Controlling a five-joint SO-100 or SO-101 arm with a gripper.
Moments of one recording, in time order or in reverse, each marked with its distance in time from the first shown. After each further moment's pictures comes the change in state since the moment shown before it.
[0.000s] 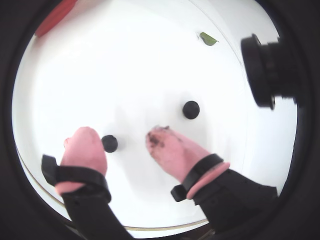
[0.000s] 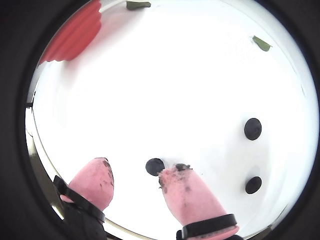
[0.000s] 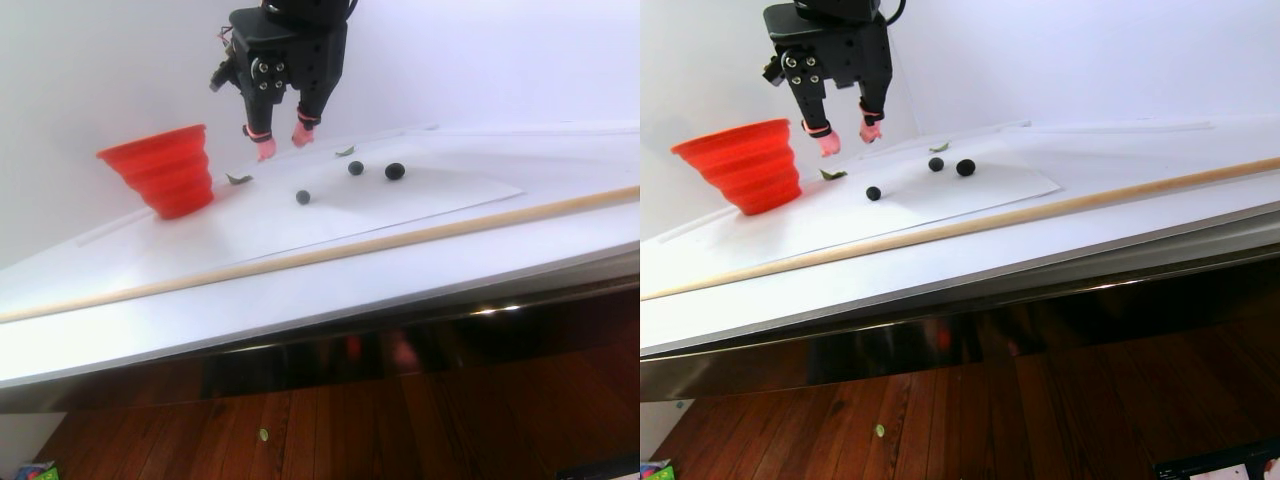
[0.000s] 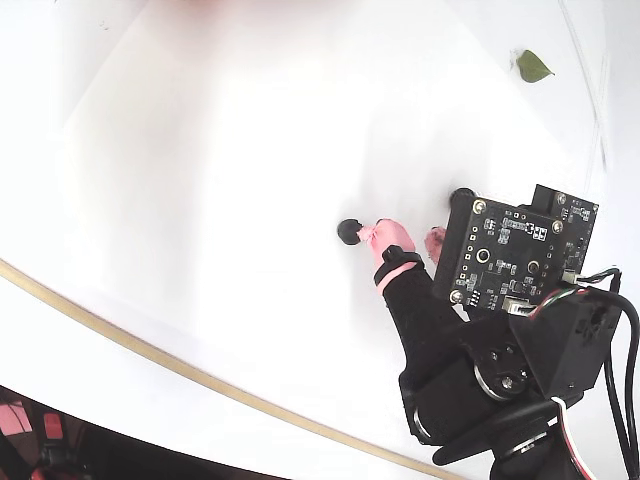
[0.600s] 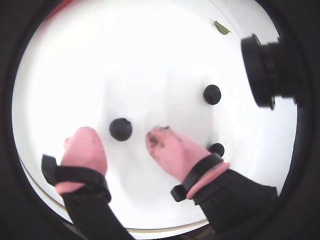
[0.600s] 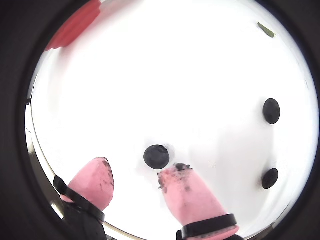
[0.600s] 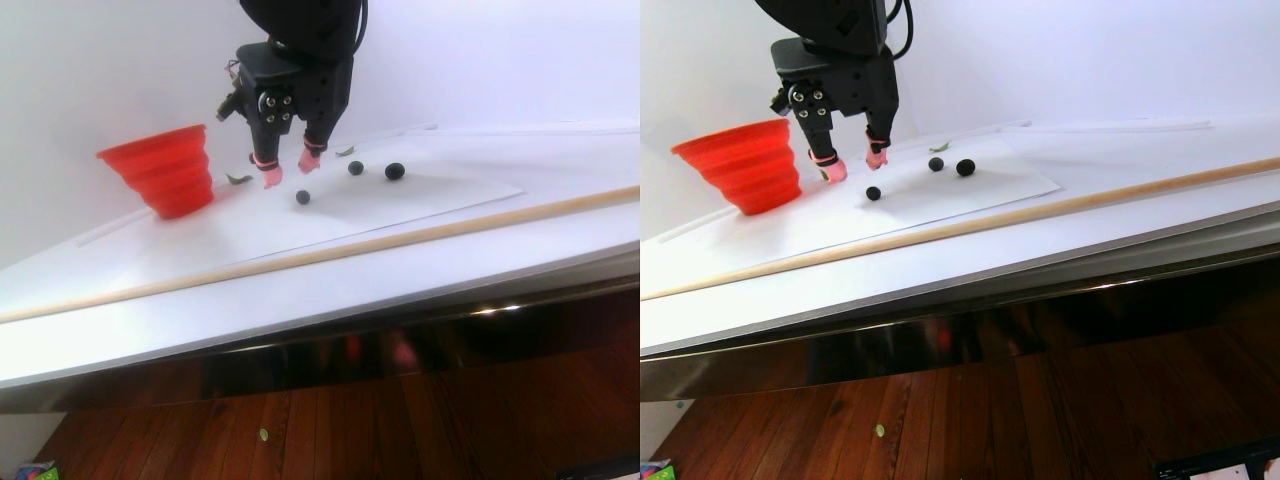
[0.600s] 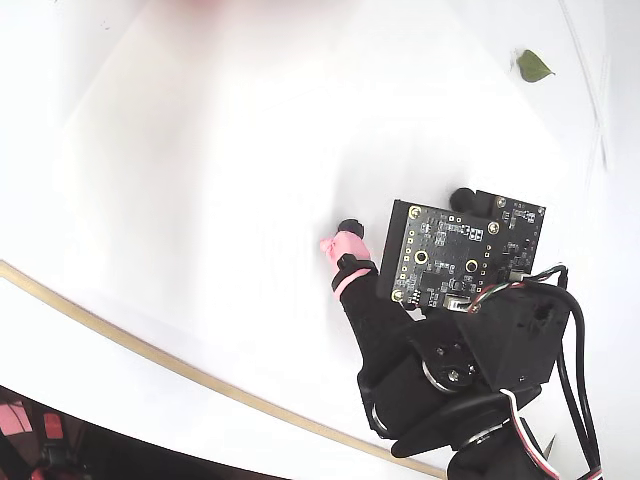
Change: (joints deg) arm 1.3 -8.4 0.0 -5.8 -0.6
